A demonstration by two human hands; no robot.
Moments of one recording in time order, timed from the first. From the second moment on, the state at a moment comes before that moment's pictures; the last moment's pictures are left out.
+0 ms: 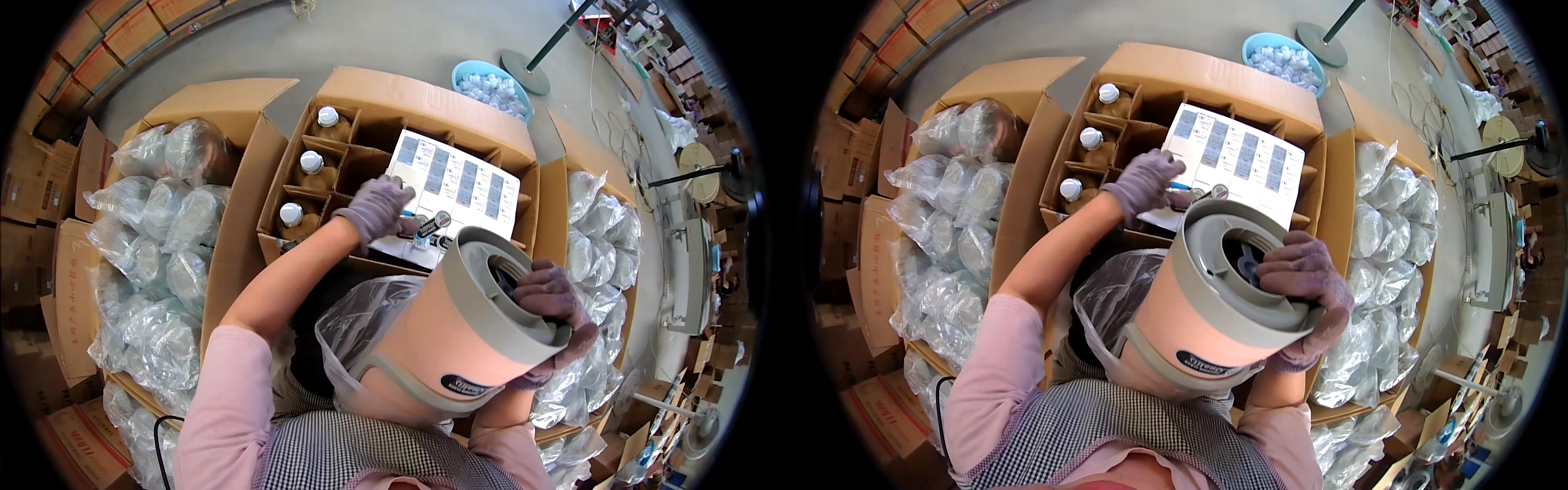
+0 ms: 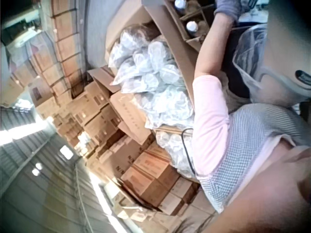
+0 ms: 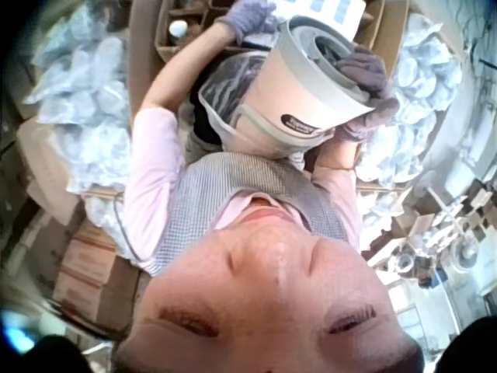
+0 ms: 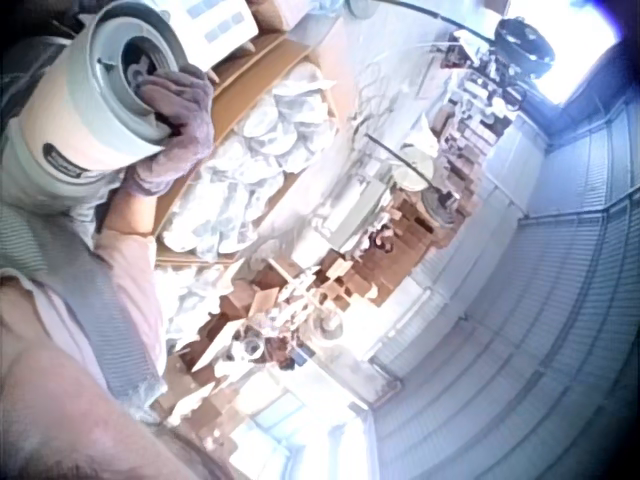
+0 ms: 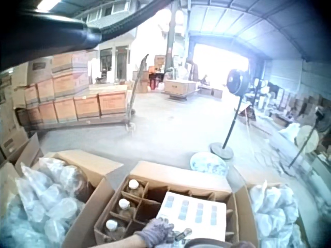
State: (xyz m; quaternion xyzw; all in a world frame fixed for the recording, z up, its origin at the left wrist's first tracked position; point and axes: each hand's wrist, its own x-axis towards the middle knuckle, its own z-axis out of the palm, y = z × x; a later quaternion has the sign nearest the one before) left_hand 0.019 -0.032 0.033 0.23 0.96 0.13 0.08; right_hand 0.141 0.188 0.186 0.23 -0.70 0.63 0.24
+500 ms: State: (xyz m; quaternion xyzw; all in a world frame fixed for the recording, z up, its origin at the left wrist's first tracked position) left_hand 0.075 -0.086 0.137 0.05 0.72 0.69 -0.07; right_hand 0.125 0.186 0.191 0.30 -0.75 0.55 0.21
